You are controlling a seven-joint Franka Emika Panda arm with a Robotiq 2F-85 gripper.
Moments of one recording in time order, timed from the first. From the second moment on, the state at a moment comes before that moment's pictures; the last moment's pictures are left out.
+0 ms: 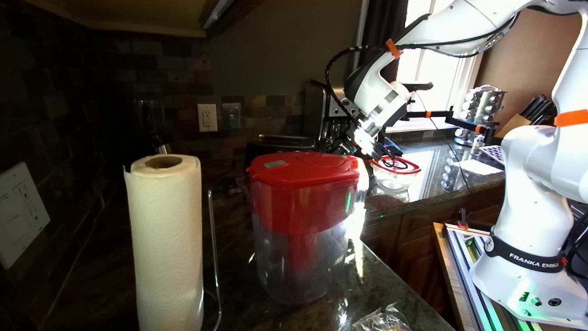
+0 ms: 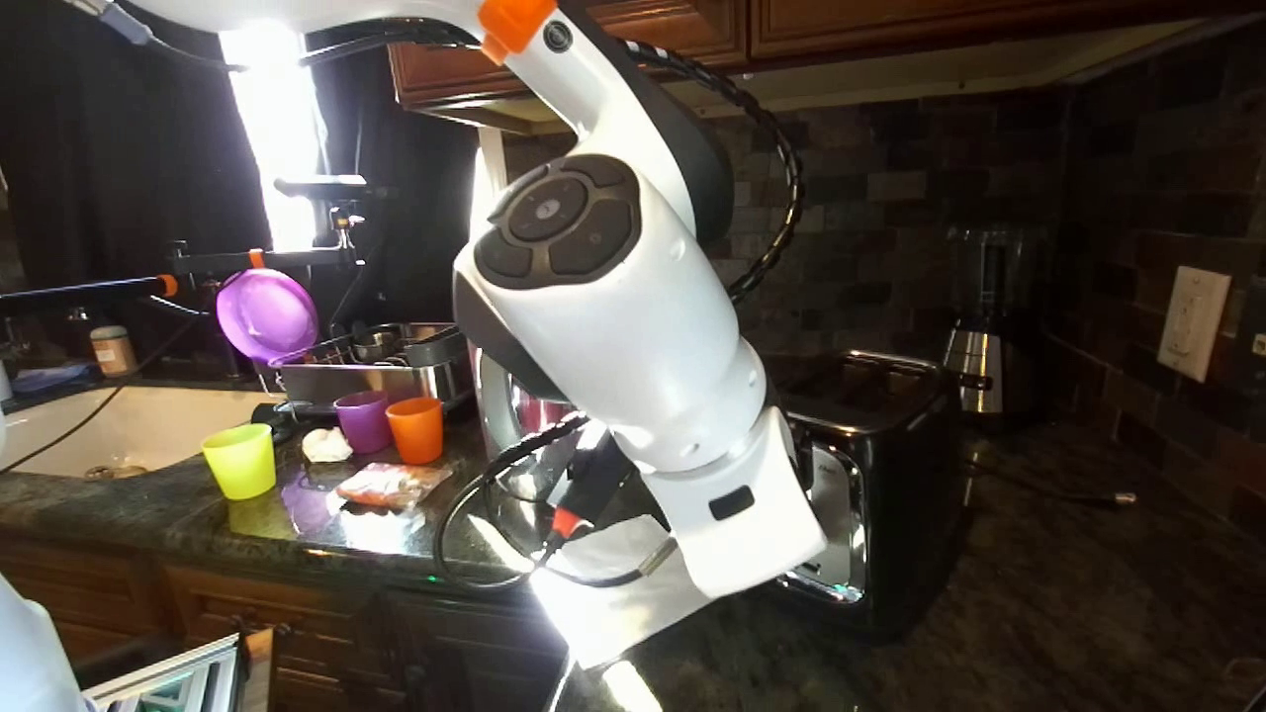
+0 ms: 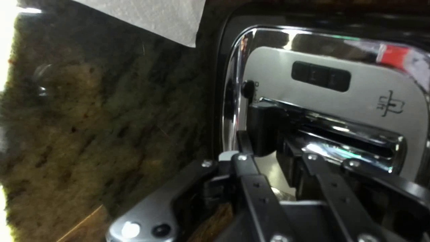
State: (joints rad) arm 0.17 -0.08 -0.49 -2.55 1.34 2.78 -0.31
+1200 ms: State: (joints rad) arm 0.16 -0.07 -0.50 -2.54 1.35 2.74 -0.31
